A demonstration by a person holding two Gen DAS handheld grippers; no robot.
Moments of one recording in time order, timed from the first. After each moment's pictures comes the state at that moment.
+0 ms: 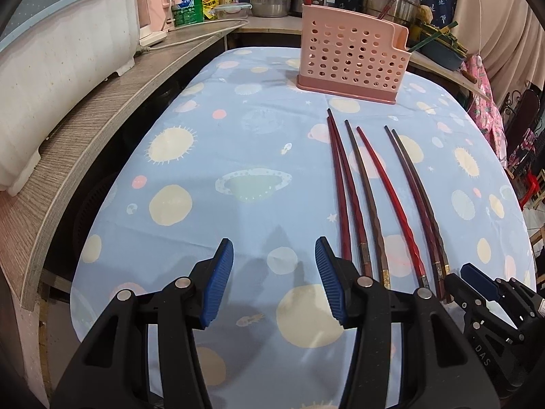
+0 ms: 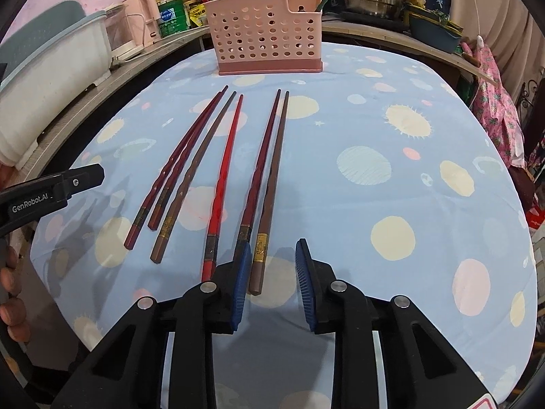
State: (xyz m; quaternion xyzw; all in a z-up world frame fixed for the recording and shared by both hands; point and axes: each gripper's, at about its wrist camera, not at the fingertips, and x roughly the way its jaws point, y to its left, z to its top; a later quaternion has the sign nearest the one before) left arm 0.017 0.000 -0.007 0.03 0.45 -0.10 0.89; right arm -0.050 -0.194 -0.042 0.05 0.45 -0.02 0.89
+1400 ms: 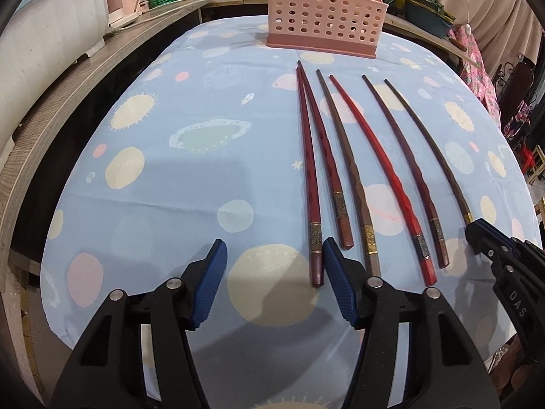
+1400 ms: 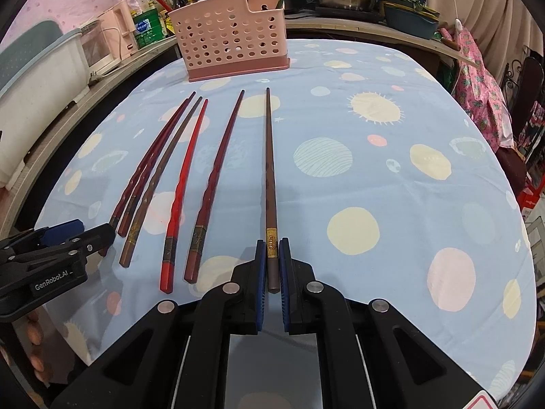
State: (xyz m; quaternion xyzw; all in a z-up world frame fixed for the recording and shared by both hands) left arm 0.004 -0.029 -0.044 0.06 0.49 -0.12 0.86; right arm -0.053 -0.222 -0.046 0.08 0.44 -0.05 0.89
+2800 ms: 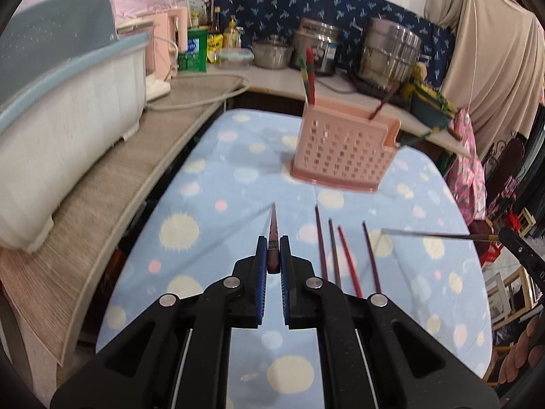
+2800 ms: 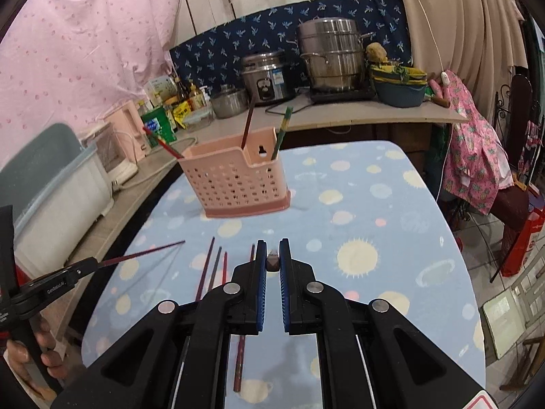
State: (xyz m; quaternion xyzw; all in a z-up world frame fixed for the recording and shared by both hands) left arm 0.059 0.015 0.096 -0.03 0.38 -0.12 0.92; right arm -0.018 -0.274 0.113 0.14 0.29 -0.04 0.95
